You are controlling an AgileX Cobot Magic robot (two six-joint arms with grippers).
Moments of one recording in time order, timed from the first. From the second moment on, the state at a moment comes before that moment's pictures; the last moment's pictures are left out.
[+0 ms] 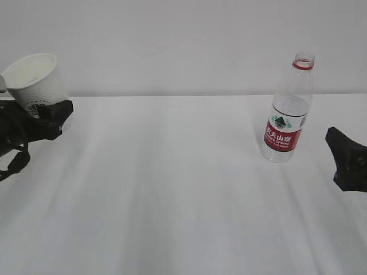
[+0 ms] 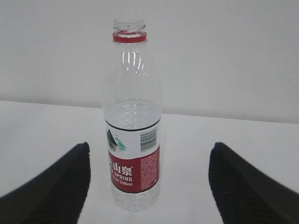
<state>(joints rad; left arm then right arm) -0.11 1.81 -0.54 0.25 -1.04 -0.20 0.26 1.45 -0.11 0.15 -1.14 -0.08</state>
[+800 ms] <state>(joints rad) -0.11 1.91 -0.54 0.04 -1.11 -0.11 0.26 1.45 -0.11 0.15 -1.14 -0.08</state>
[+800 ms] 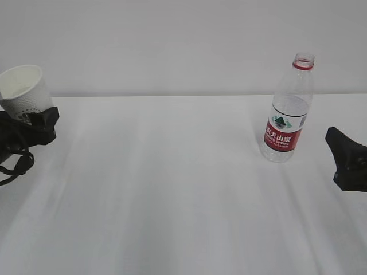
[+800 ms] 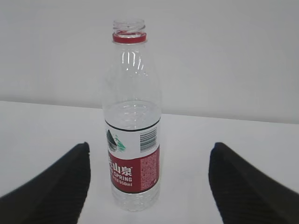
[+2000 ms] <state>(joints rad) -0.11 2.13 -0.72 0.02 -1.11 -0.09 0.27 1.45 -0.11 0.15 -1.14 -0.08</state>
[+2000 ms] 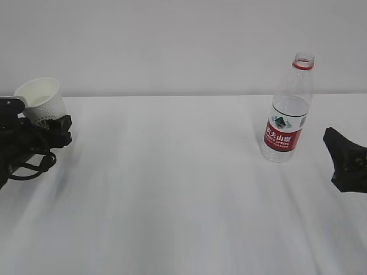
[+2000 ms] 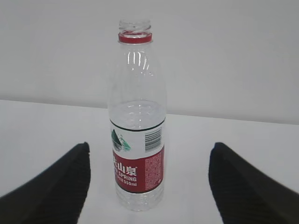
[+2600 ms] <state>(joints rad) -0.11 2.25 -0.83 0.01 -1.11 -0.08 0.27 1.45 -0.11 0.15 -1.14 -0.08</state>
